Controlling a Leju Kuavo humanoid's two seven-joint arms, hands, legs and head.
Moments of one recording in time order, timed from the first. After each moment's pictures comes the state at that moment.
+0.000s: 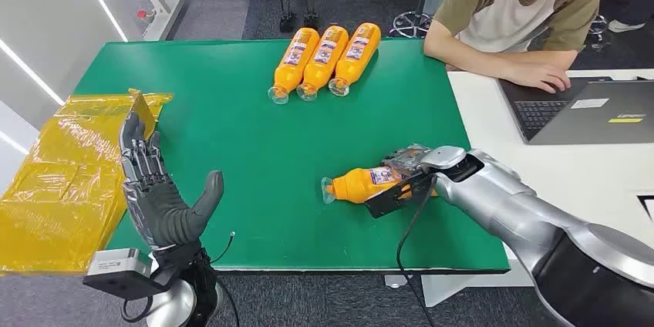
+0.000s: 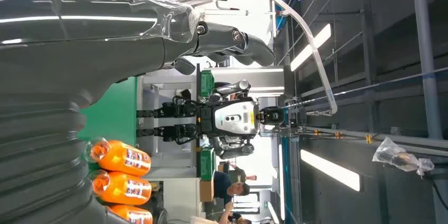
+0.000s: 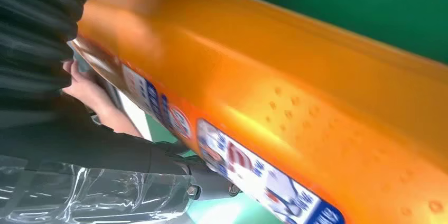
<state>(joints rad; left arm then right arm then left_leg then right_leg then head) -0.07 -0.15 -0.45 -1.41 -0.27 0.52 -0.55 -1.05 -0.26 1.33 -0.55 0.72 0.39 -0.15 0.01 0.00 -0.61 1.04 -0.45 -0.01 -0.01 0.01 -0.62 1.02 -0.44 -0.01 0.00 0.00</state>
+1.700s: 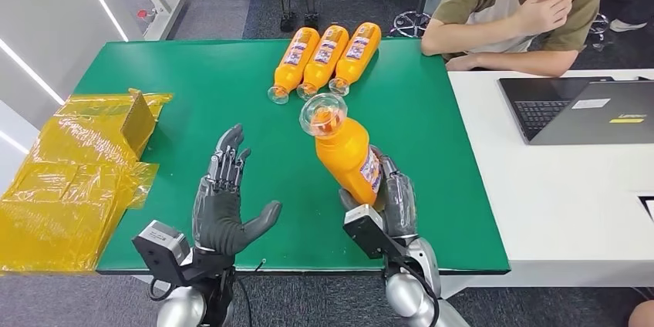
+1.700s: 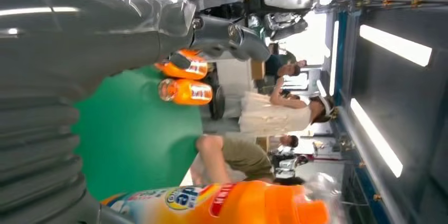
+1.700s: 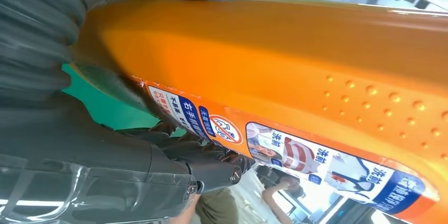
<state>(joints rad) -0.05 -0.15 -0.49 -1.37 -0.20 0.11 -0.34 -0.23 -0.02 0.55 -1.29 0.57 -0.55 -0.26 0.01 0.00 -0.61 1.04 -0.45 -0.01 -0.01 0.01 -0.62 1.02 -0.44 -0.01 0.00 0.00</state>
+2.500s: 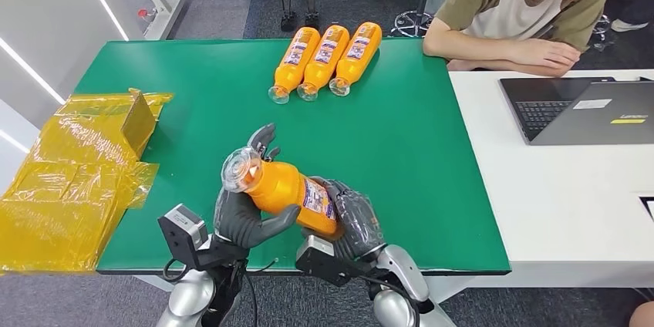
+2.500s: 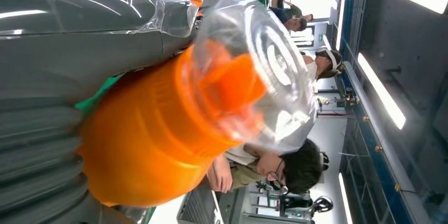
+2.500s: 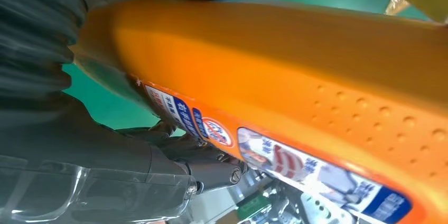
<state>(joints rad) -0.14 -0.15 -0.50 -1.25 -0.14 -0.04 -0.35 -0.21 -0.01 0.64 -1.34 0.80 -0.20 -0.15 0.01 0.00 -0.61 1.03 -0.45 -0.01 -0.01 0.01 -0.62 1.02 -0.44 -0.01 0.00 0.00</state>
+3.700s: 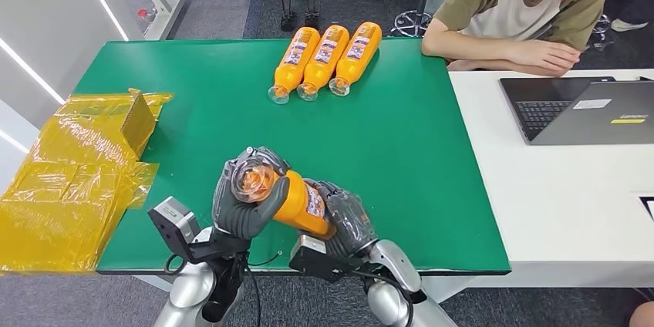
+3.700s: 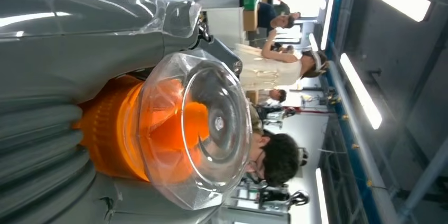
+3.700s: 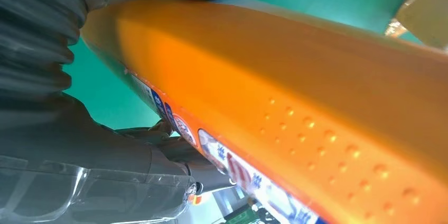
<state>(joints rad) -0.17 -0.16 -0.50 -1.24 -0.06 -0.06 -0.38 -0.26 0.02 0.66 -1.22 0.78 -0.21 -0.23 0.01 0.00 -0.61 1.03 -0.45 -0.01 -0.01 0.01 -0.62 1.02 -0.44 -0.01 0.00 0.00</state>
